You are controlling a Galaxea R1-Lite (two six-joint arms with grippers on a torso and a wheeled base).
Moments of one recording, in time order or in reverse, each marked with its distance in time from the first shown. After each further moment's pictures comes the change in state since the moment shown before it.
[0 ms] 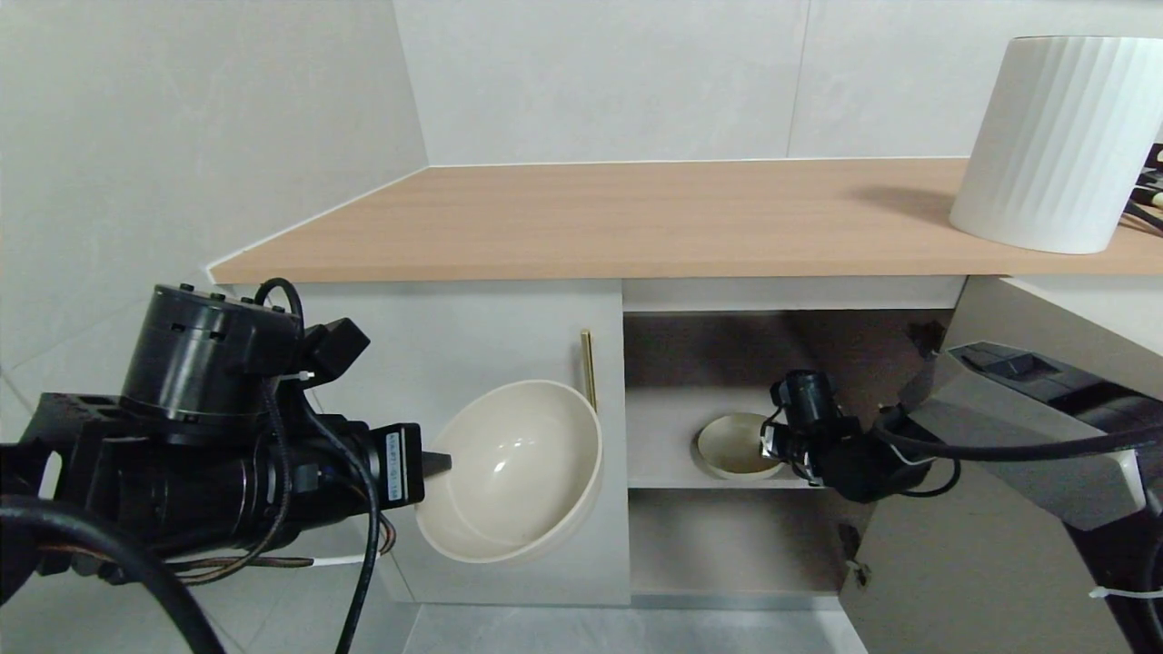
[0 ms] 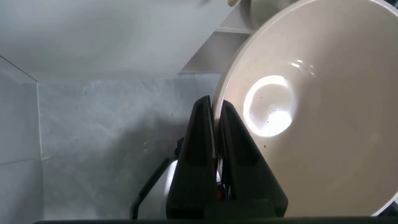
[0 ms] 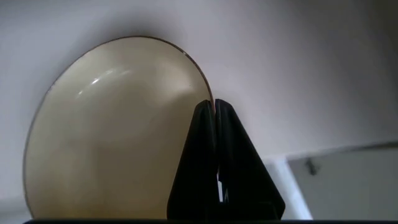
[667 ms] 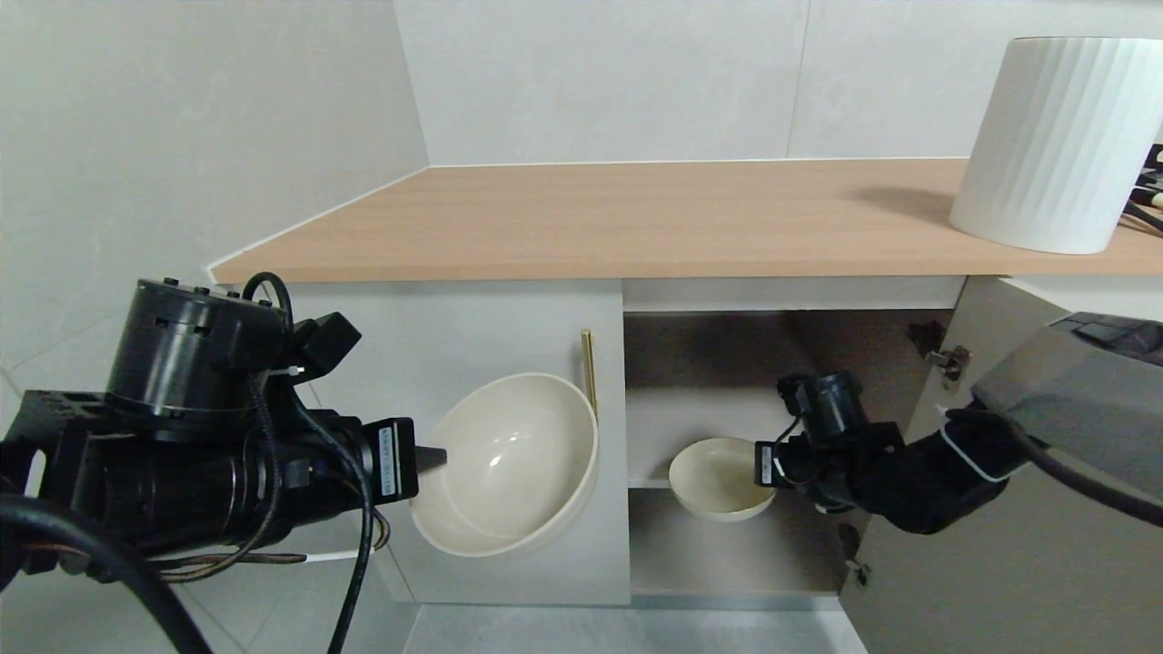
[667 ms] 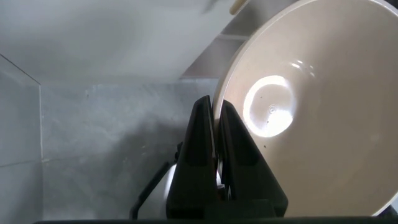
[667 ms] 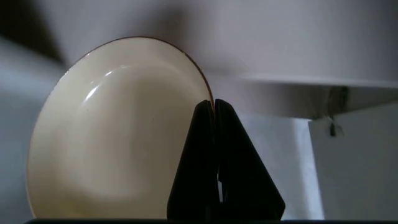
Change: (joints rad) left arm 0.009 -0.011 -0.003 0.000 -0.002 0.000; right arm 0.089 -0.273 0.311 0.002 0.202 -0.031
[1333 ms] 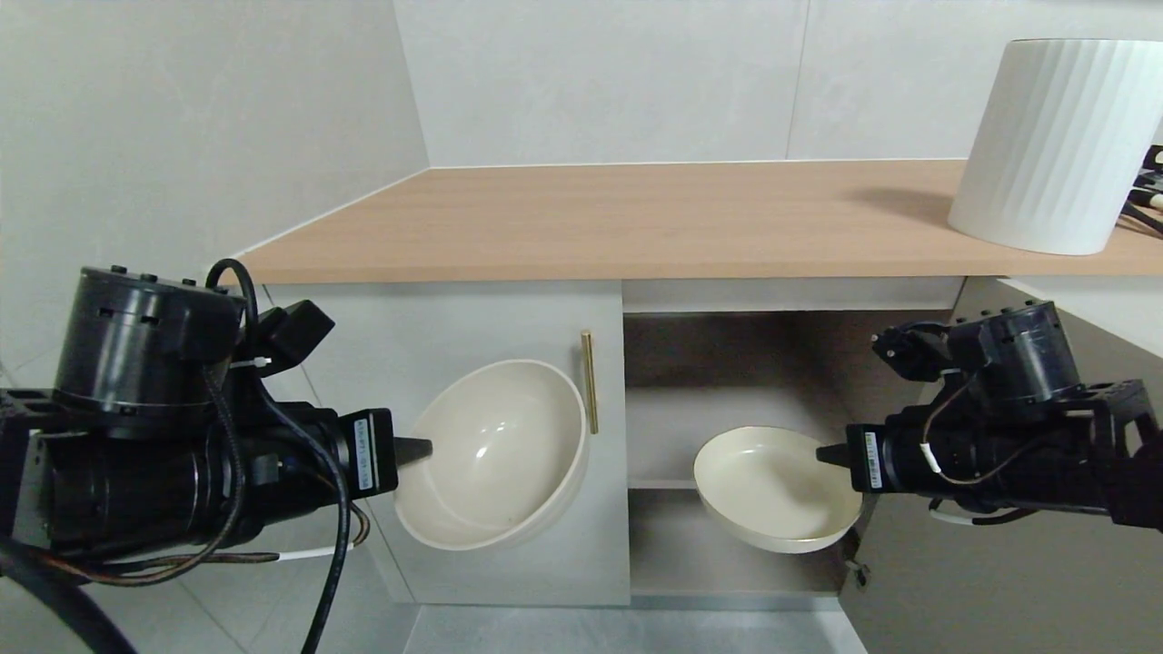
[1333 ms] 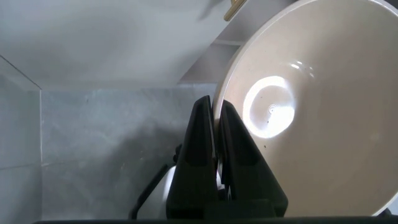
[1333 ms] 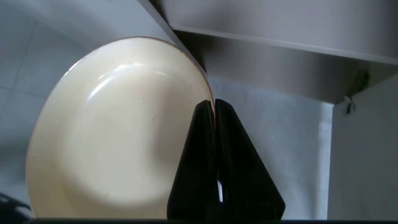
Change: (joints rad) left arm 0.016 -0.046 -0.002 0.009 -0.002 0.000; right arm 0.011 -0.570 0.219 0.310 0.274 -0.063
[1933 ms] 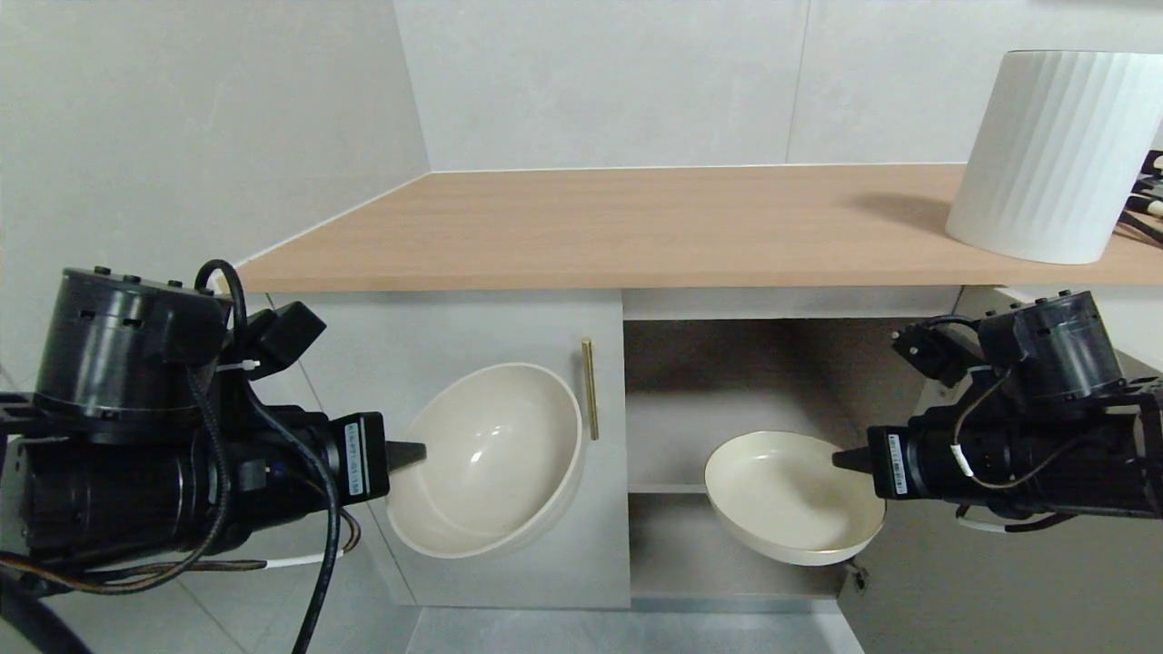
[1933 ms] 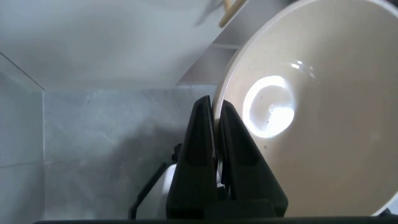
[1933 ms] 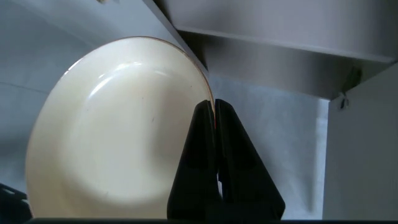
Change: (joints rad) left arm 0.000 -0.021 0.004 0.019 0.002 0.000; right arm 0.000 -0.079 -0.009 0.107 0.003 0.001
